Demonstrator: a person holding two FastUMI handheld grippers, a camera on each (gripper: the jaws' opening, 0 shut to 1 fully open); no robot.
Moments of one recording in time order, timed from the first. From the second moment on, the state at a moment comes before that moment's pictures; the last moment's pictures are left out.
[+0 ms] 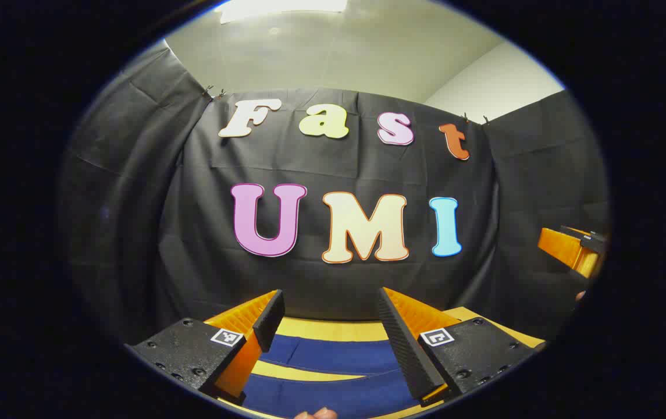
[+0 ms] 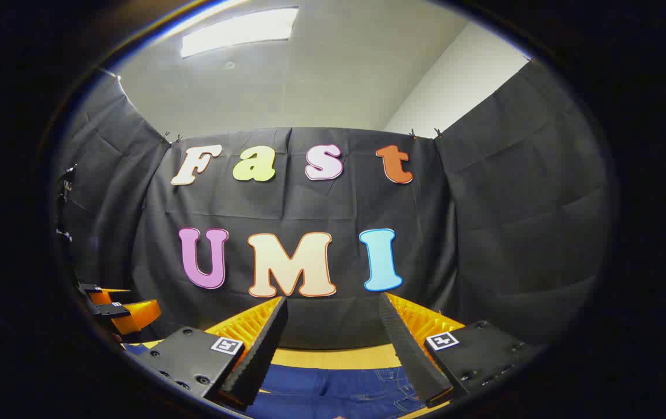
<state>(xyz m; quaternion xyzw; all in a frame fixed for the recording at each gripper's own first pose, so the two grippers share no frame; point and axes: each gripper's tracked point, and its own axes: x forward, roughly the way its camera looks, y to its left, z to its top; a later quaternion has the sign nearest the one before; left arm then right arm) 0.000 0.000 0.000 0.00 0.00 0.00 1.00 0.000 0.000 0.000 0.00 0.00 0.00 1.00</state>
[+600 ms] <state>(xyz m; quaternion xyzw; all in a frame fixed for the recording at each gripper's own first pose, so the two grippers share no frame) 0.004 -0.003 -0.013 0.02 0.01 0.02 1.00 0.021 0.003 -0.030 -0.02 0.02 0.03 1.00</state>
